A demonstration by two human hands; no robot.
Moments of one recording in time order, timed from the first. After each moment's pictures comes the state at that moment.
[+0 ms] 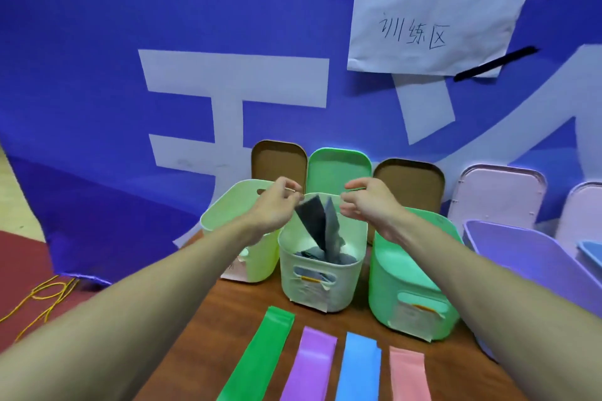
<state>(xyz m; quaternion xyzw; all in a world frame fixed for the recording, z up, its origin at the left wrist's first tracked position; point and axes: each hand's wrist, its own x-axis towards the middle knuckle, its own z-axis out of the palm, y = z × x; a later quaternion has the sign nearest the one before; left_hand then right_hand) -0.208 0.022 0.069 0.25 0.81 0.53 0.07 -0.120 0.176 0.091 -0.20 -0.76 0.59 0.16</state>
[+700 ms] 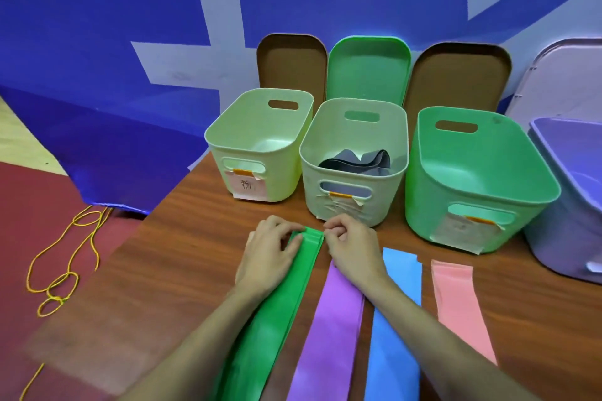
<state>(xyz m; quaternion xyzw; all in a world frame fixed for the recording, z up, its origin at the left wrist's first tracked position) -0.164 -0.048 -0.128 0.29 0.90 0.34 -0.01 -0.093 0.094 -0.110 -0.21 -0.88 0.41 0.15</state>
